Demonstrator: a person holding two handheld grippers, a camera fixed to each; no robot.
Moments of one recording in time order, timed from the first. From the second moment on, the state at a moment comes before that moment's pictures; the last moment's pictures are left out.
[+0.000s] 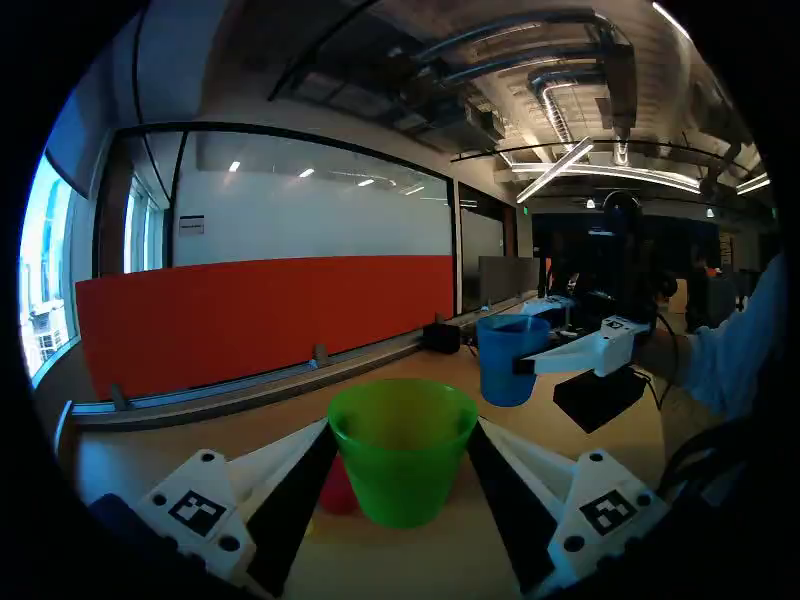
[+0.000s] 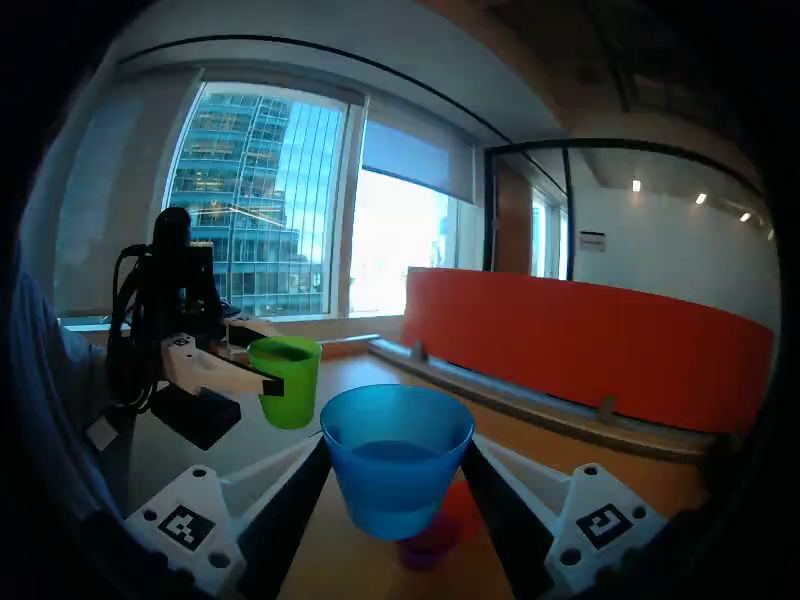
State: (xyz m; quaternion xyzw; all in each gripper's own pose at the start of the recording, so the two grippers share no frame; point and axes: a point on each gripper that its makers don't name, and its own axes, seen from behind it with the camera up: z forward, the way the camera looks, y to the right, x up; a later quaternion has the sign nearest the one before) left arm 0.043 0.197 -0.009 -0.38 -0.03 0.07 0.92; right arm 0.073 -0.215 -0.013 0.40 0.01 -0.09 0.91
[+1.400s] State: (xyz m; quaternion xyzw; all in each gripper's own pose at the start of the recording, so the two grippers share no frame) left arm 0.039 0.248 -0.026 -0.42 -0.03 0.07 0.91; right arm 0.158 -0.234 0.011 0.39 0.11 -0.30 0.86
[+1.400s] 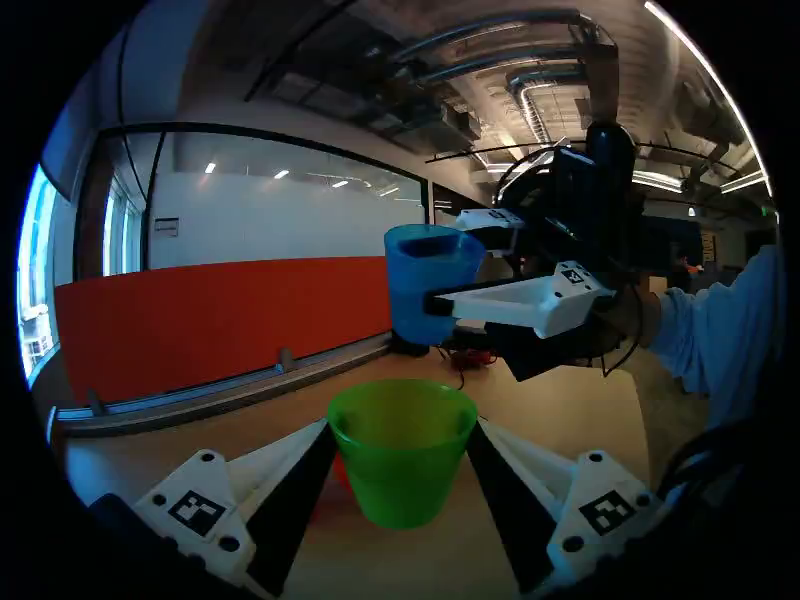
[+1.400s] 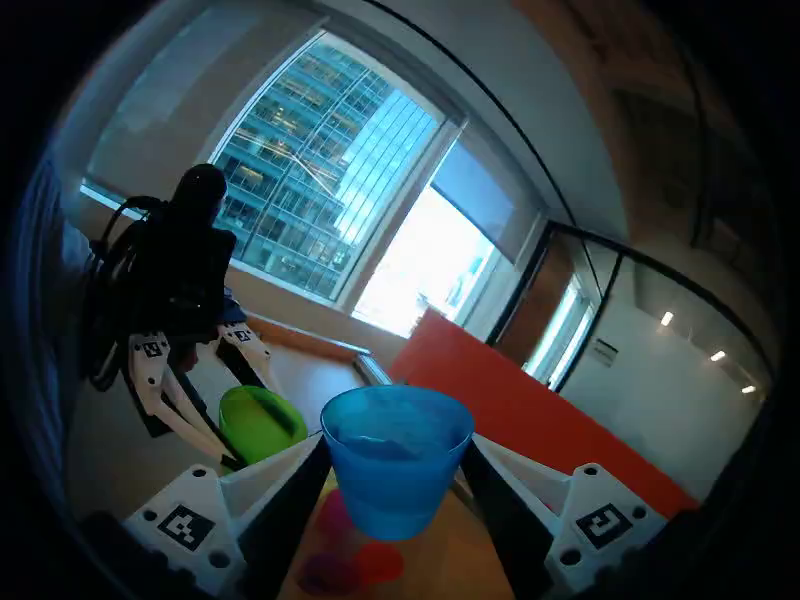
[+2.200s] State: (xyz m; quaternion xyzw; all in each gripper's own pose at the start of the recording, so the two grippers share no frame) left arm 0.044 0.260 -0.029 -0.43 -0.02 0.06 0.90; right arm 0.198 -0.248 0.030 0.35 0.18 -0.44 0.81
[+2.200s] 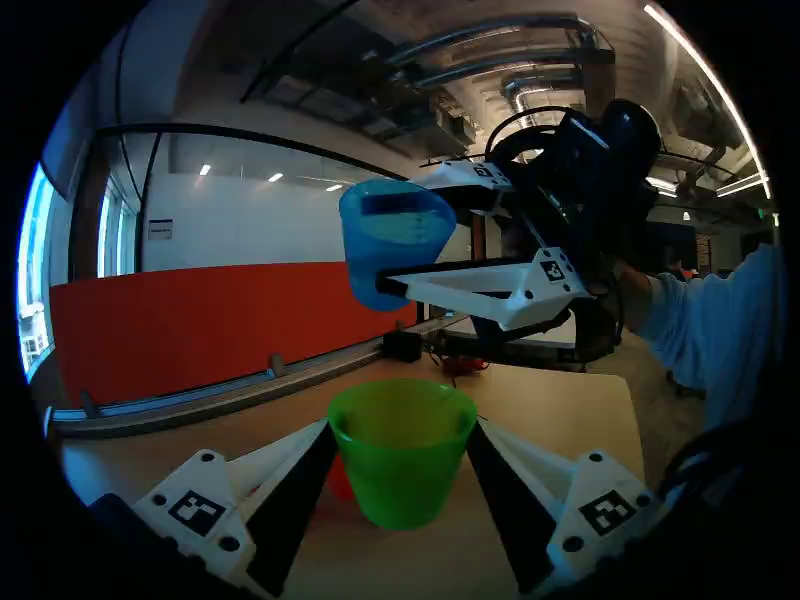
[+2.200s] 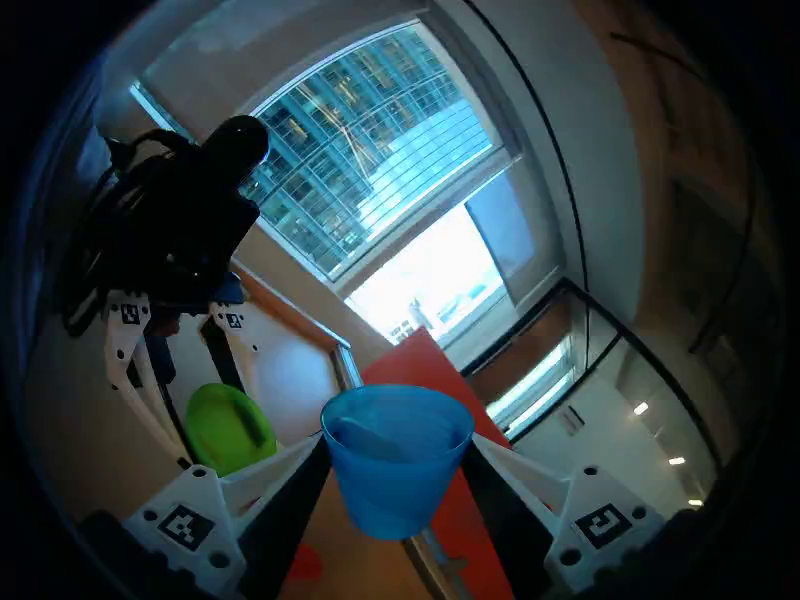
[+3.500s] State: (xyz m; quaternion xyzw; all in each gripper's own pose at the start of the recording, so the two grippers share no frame) left arm 0.052 0.273 -0.032 -0.44 -0.01 0.07 0.90; right arm 0.241 -0.247 0.046 0.29 0.24 -0.57 0.74
